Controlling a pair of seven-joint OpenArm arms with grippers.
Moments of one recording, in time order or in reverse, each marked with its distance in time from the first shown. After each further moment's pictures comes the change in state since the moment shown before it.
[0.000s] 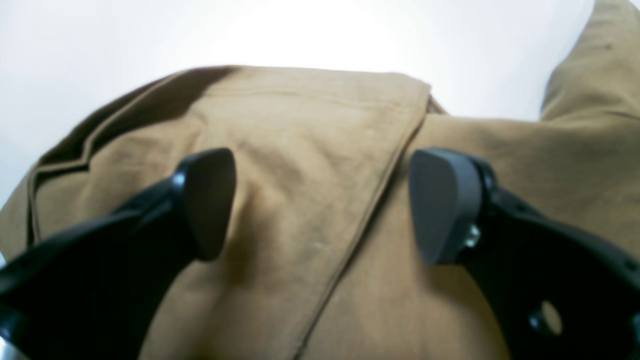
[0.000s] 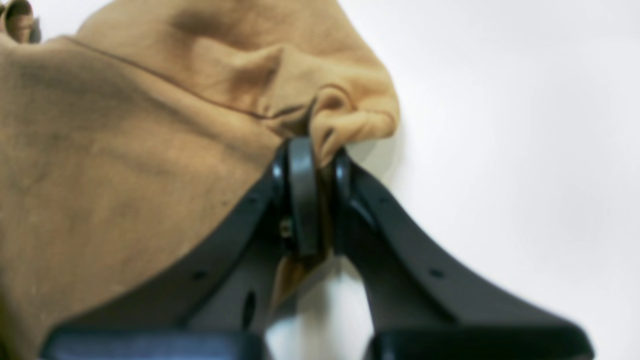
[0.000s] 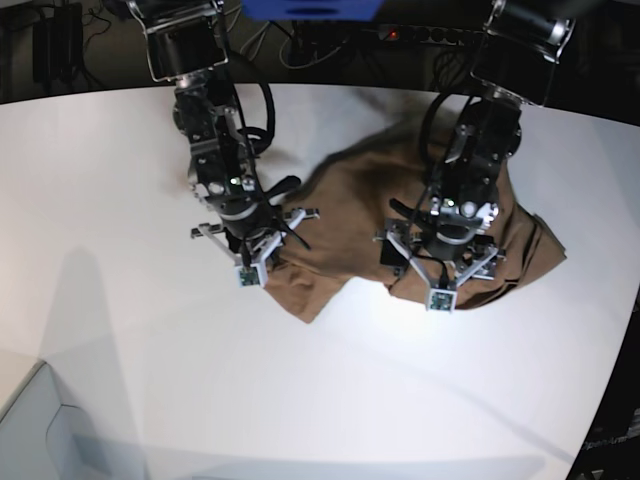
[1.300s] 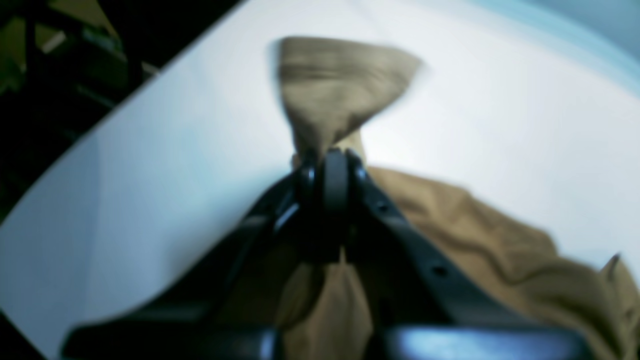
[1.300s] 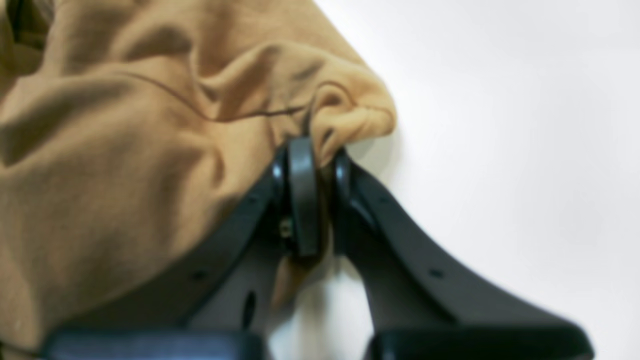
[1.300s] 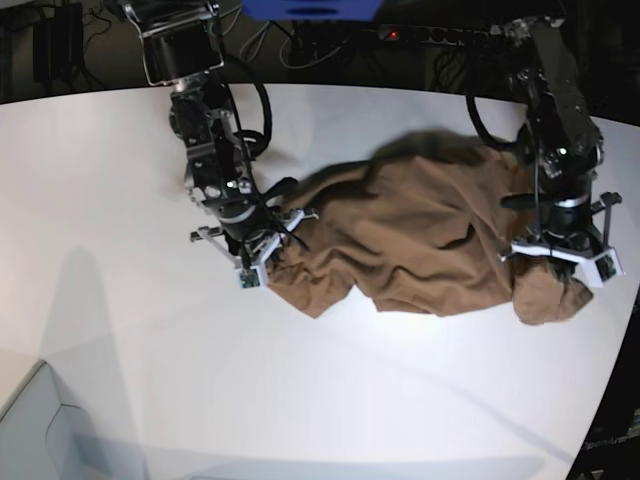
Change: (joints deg) left arm 15.4 8.0 -35.9 28.7 -0.3 0.0 1.1; right arm 1.0 1.1 0.0 -0.3 0.6 0.7 -0.7
